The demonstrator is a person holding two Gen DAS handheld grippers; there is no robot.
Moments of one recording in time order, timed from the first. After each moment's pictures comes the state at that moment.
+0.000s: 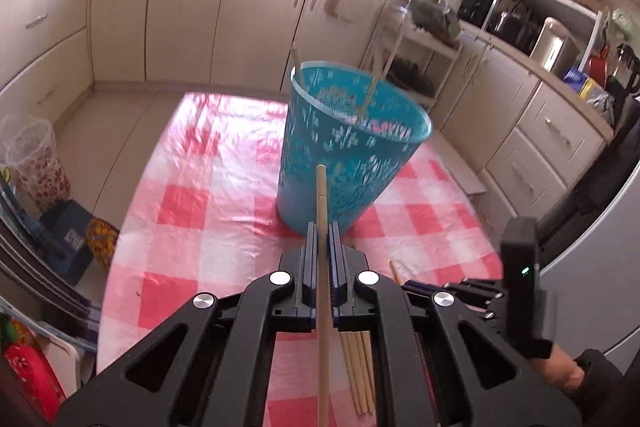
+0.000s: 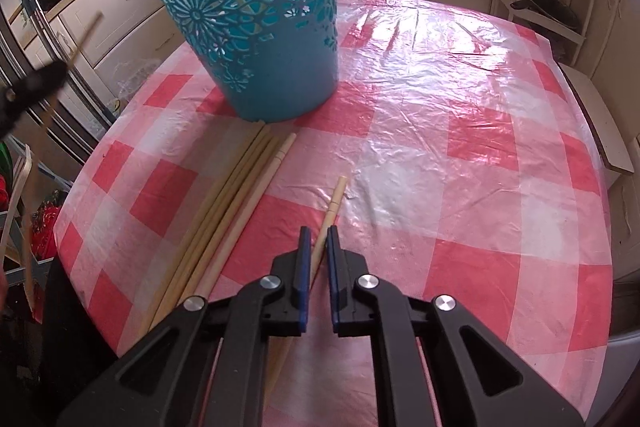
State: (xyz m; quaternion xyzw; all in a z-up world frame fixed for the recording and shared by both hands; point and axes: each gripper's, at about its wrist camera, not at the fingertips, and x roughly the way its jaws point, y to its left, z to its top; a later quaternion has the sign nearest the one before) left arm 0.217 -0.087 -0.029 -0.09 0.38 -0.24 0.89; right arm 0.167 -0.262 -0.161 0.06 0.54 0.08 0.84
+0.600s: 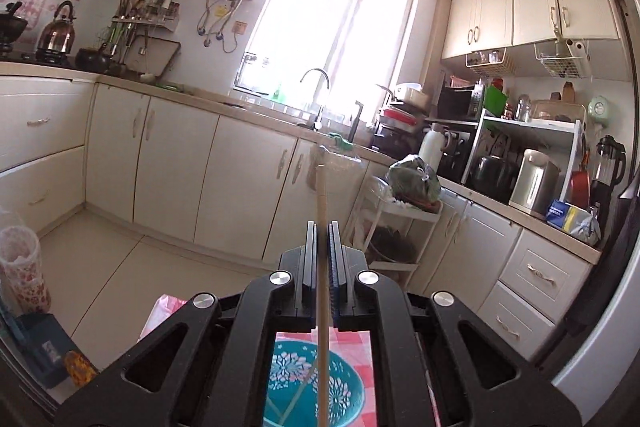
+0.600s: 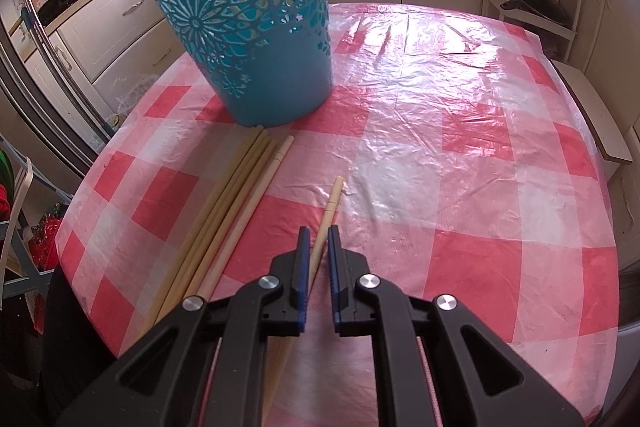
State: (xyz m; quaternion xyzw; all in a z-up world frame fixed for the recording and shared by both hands) left arm 0.294 -0.118 0.119 -0.17 0.13 -0.21 0.95; right arm 0.157 -0.266 -0.161 0.08 0.52 0.06 0.85
